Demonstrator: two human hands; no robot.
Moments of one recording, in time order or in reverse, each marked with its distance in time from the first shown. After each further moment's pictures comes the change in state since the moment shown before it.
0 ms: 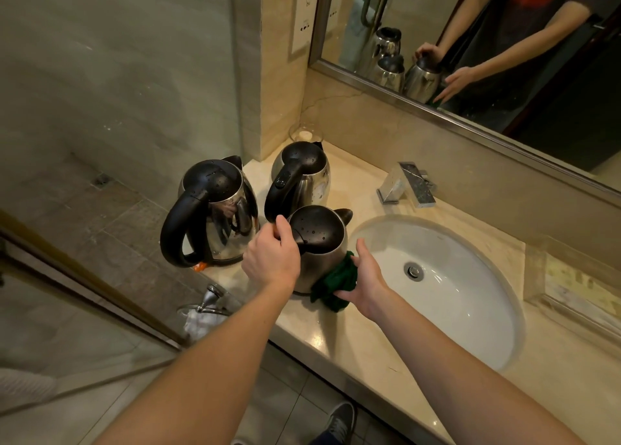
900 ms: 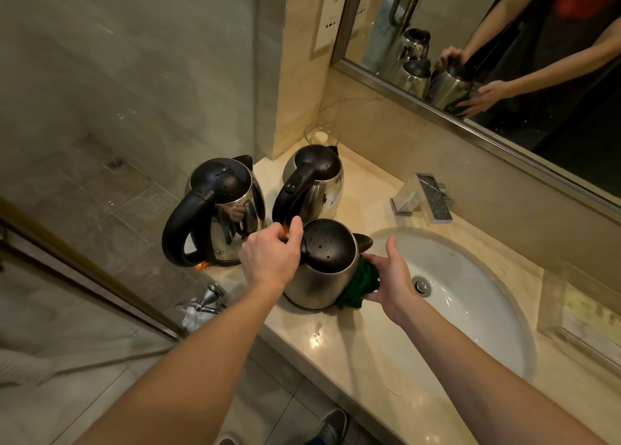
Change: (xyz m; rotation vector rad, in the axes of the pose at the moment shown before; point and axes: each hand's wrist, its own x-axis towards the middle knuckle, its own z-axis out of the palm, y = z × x) left_hand 0.023 -0.004 -0.004 0.032 -0.058 0.150; right_hand 0.038 -0.030 -0.026 -0.178 -0.029 -0.046
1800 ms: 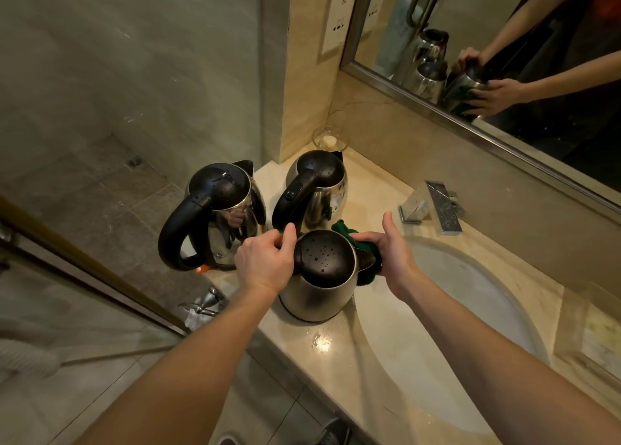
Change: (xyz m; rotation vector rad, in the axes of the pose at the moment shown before) left_hand 0.003 0.001 0.001 0.027 -0.010 0.000; right_hand 0.031 -0.044 0.001 -0.210 -0.151 -0.187
